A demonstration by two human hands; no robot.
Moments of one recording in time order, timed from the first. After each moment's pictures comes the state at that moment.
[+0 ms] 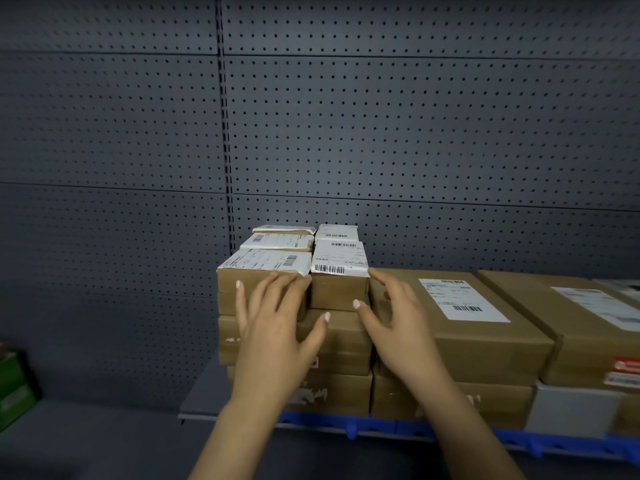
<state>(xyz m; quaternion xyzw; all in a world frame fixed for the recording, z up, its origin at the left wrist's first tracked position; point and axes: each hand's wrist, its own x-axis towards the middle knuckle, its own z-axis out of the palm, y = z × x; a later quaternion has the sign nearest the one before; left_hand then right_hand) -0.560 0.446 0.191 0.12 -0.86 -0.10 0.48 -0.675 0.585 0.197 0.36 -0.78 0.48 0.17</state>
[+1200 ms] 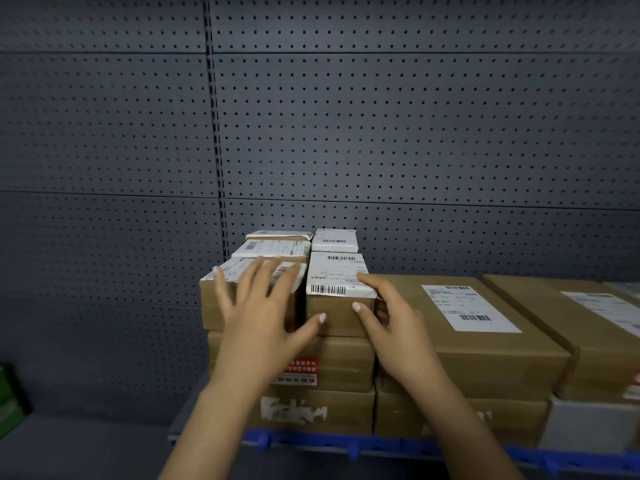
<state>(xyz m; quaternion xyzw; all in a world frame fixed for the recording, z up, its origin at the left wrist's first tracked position) -0.580 0.414 0.213 0.15 -0.89 0.00 0.42 -0.697 0.572 0.197 0.37 -0.77 0.50 0.13</state>
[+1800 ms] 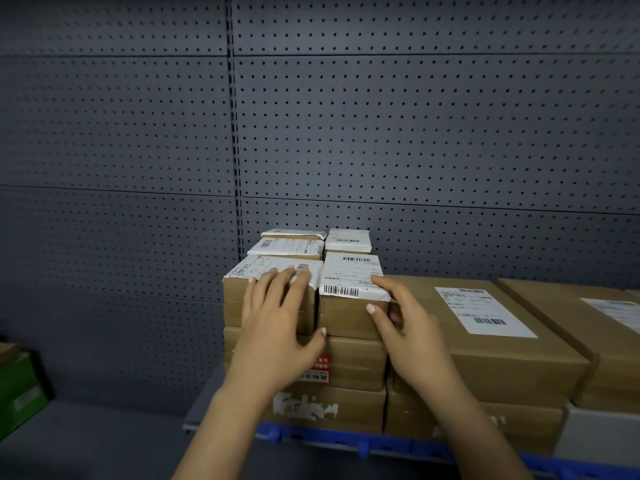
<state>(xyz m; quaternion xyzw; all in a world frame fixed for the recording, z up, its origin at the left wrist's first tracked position) -0.577 0.408 0.195 0.12 -0.91 -0.06 0.40 -0.689 0.576 0.198 0.38 -0.77 0.50 0.13</state>
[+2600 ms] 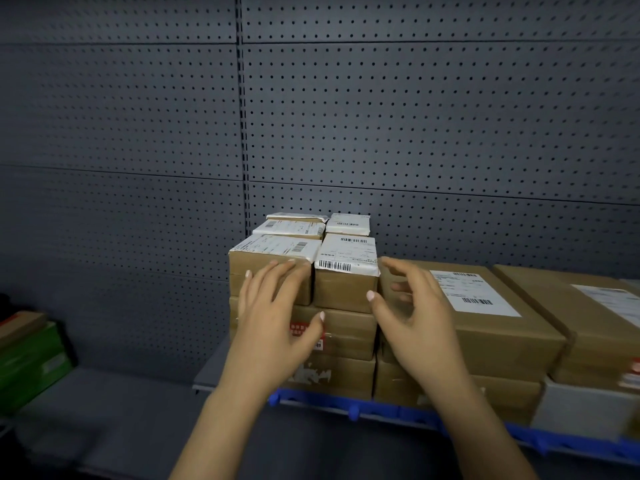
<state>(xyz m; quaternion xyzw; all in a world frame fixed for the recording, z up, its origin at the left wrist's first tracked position) -0.542 0.445 0.186 0.10 -0.88 -0.12 0.46 -0.654 0.610 0.206 0.39 -0.73 0.52 0.19</state>
